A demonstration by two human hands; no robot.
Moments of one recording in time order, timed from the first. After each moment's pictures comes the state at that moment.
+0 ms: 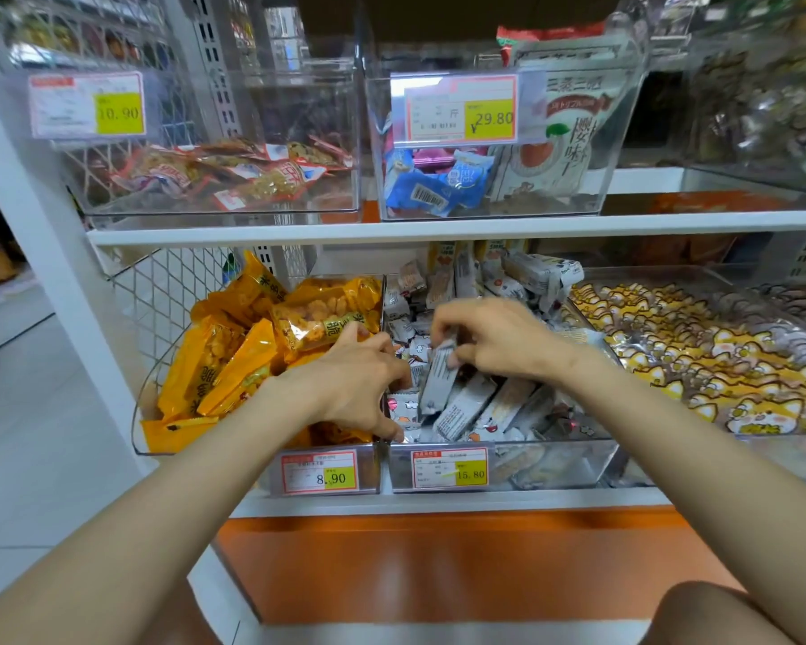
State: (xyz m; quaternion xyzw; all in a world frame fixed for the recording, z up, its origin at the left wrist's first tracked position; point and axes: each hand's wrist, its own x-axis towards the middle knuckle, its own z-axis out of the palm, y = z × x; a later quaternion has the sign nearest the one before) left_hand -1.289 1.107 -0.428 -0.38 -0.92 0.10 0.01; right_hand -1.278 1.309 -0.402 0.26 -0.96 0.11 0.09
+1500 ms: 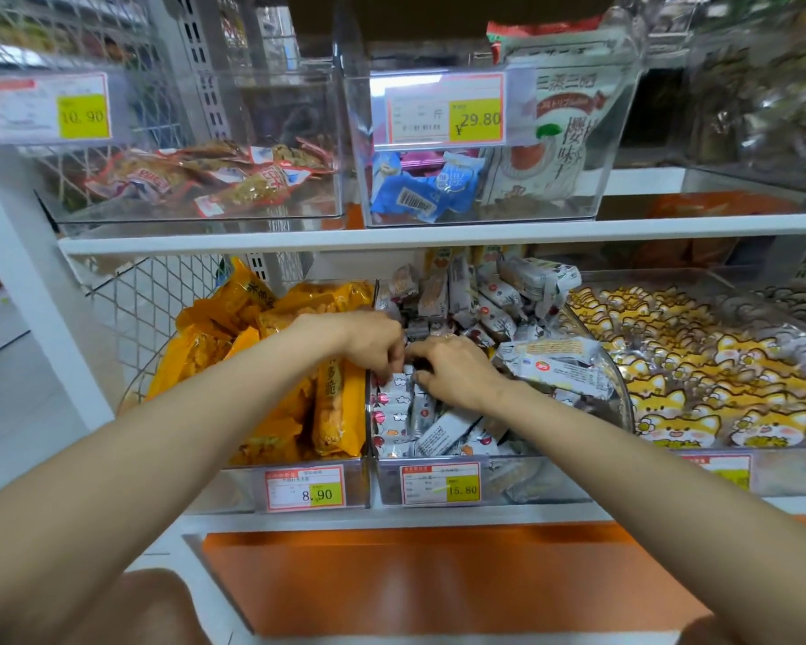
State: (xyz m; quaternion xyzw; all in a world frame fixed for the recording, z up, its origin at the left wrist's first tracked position) left_hand -1.355 1.143 -0.403 -0.35 -0.92 0.10 -0.12; right_hand -1.318 1.281 -0.461 0.17 -0.98 0.10 0.07
